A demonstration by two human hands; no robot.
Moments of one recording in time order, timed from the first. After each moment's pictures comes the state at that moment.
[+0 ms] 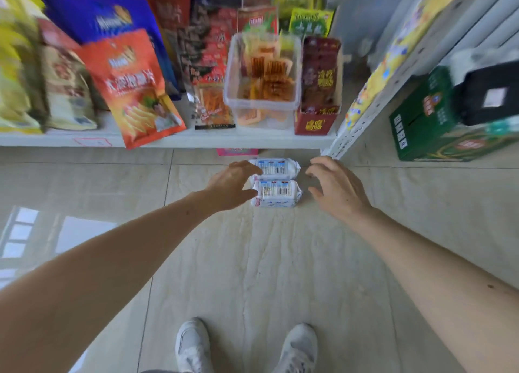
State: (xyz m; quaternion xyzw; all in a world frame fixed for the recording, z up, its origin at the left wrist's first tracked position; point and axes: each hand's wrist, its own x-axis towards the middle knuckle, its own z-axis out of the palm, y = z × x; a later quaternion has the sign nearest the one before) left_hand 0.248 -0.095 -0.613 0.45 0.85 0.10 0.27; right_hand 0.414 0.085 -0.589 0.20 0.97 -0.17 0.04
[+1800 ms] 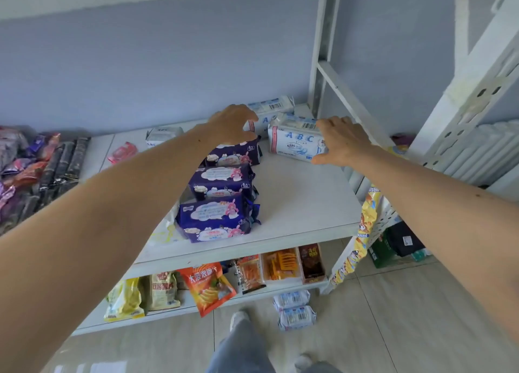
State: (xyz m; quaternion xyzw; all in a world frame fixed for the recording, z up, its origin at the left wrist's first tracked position) left_hand -0.036 0.086 0.001 0.57 0.82 0.03 0.04; right_hand 0.188 0.226 -0.021 0.30 0.95 0.01 0.00
